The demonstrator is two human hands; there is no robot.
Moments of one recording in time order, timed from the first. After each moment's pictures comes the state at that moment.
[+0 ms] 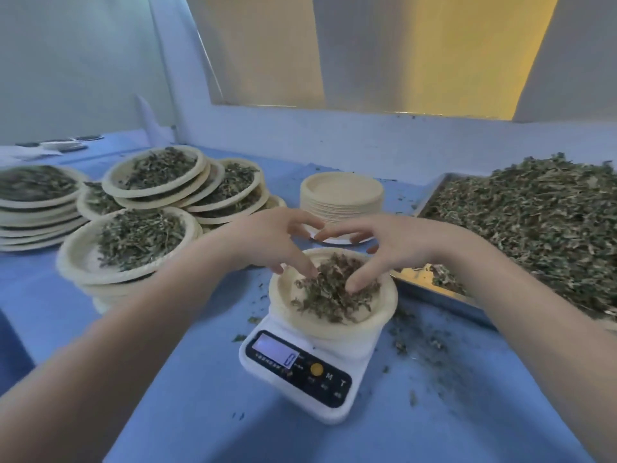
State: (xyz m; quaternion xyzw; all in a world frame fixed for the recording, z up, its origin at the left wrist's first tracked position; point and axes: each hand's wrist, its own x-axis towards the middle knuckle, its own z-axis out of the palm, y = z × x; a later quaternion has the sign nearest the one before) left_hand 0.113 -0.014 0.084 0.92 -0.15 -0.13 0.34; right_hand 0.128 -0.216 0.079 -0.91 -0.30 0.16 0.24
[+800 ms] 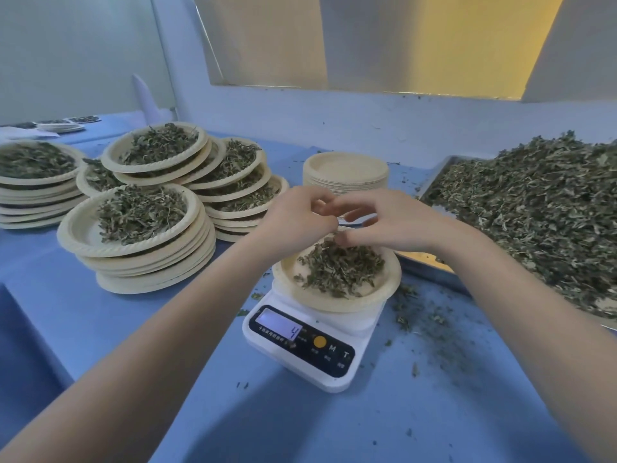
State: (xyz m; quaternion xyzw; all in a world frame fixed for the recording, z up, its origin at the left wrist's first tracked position) left_hand 0.116 -0.041 0.049 0.88 -0.15 0.06 0.44; right_hand 0.121 -0.207 0.058 -0.90 -0.26 0.01 0.35
